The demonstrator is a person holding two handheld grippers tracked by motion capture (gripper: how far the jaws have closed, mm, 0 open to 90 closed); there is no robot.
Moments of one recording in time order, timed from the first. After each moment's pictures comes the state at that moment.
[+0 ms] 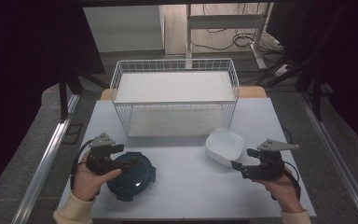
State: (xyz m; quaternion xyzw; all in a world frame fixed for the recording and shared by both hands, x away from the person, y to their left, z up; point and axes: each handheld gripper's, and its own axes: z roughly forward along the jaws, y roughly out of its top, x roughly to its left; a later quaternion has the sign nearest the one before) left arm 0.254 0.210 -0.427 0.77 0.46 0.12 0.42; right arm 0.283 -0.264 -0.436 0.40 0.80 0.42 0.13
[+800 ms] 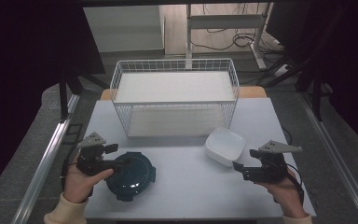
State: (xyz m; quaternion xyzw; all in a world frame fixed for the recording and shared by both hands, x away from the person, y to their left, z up) left arm 0.245 0.227 -0.417 0.76 0.46 0.12 0.43; right arm 0.271 -0.261 -0.424 0.41 0.80 0.41 0.16
